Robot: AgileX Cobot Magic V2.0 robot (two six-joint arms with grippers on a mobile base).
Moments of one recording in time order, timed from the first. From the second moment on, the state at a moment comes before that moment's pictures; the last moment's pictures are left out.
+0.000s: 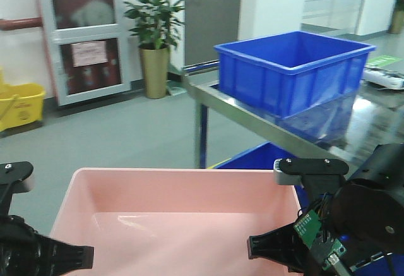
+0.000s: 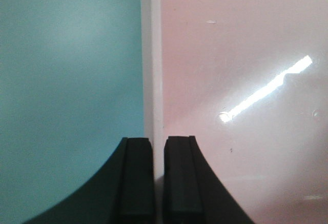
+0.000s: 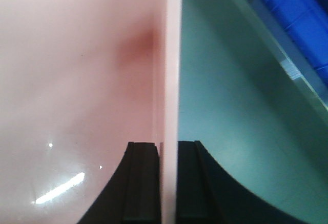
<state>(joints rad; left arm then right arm) -0.60 1.13 -0.99 0.29 0.90 -0.75 0.61 1.41 -1.19 -0.26 1.03 0.67</state>
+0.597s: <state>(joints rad) -0.60 1.13 -0.99 0.29 0.90 -0.75 0.61 1.41 -1.19 -0.26 1.03 0.67</state>
